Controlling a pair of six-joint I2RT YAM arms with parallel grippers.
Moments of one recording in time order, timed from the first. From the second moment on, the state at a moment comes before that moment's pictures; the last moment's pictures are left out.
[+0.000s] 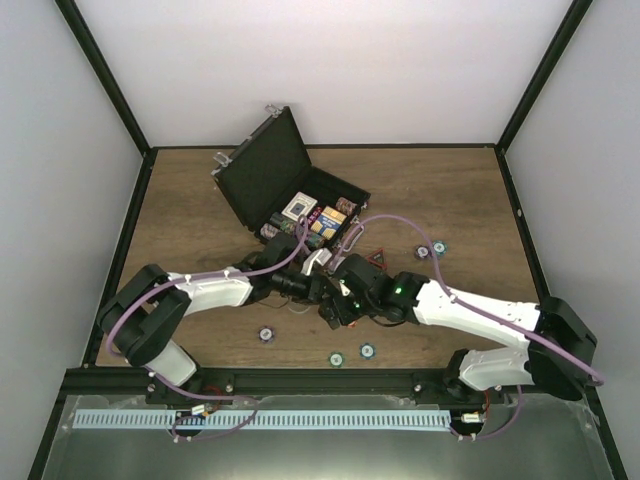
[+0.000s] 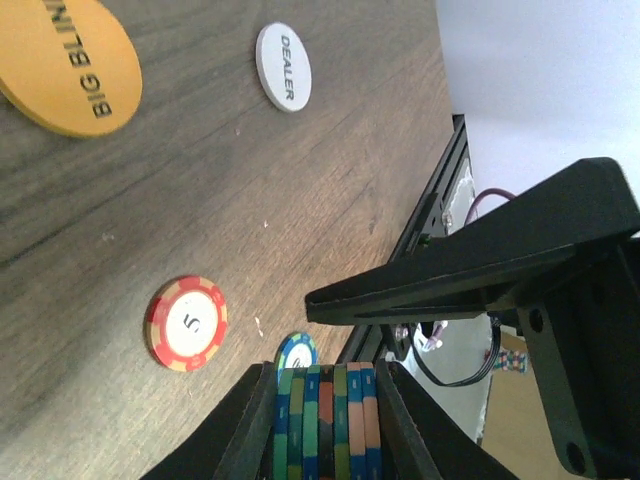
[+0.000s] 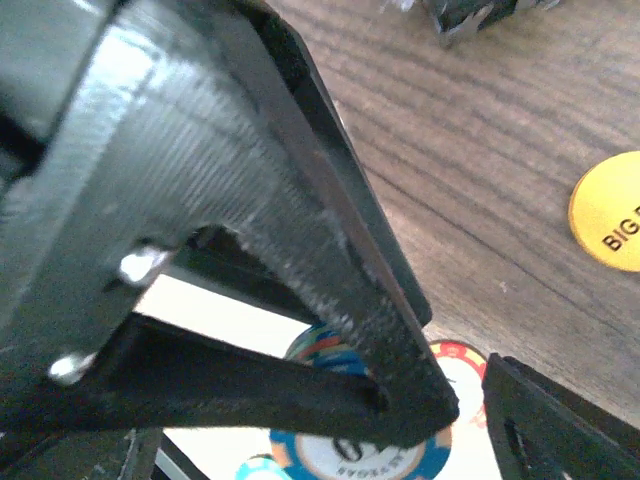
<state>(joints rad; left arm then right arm) -0.75 1.58 0.69 0.19 0.81 -0.76 1.01 1.28 0.80 -0.51 -0.04 0.46</state>
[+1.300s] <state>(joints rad) -0.60 1.82 1.28 -0.50 0.18 -0.10 0.66 1.07 0.65 -0.31 -0.06 0.54</state>
